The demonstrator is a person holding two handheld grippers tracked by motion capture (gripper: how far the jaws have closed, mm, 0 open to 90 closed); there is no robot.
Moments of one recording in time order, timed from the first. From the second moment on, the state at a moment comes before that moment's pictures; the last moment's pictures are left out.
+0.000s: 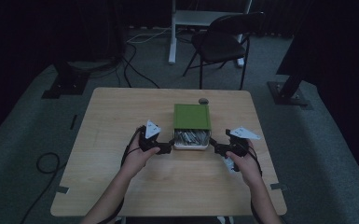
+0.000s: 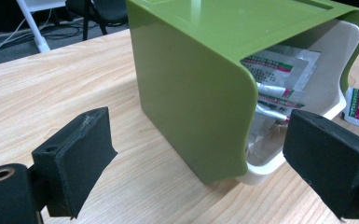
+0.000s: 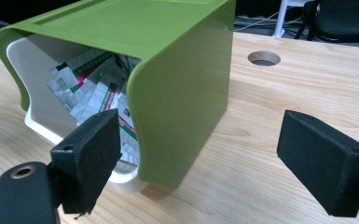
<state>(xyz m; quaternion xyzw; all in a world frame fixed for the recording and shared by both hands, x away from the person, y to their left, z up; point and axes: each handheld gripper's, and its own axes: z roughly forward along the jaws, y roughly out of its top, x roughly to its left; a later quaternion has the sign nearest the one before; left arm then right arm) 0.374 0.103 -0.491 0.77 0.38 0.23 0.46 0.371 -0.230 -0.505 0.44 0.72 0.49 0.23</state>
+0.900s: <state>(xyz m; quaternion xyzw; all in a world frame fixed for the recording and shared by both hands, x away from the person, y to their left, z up) 0.360 0.135 -0.508 0.77 0.40 0.24 0.44 0.354 -0.276 -0.516 0.48 0.71 0.47 0.23</state>
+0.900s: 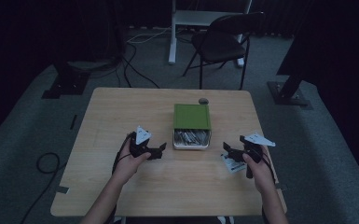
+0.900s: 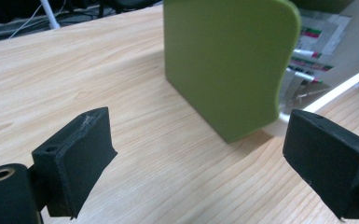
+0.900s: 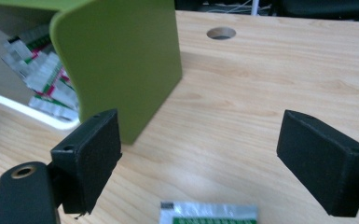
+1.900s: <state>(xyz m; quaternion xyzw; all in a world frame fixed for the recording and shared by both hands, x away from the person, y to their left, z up) 0.330 0.205 -0.533 0.74 0.49 0.26 0.39 0.325 -0.335 -0.549 0.56 0.68 0.40 0.25</state>
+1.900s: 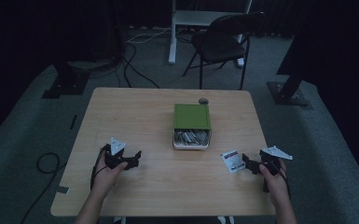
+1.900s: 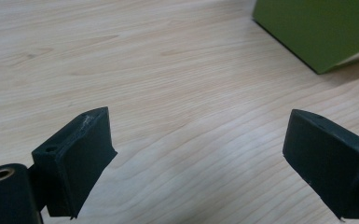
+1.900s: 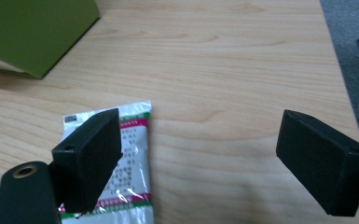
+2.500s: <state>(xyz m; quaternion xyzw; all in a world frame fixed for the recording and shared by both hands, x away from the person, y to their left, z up) 0.313 0.246 -0.537 0.71 0.54 0.28 0.36 0.312 -0.344 -0.557 0.59 0.68 0.36 0.26</state>
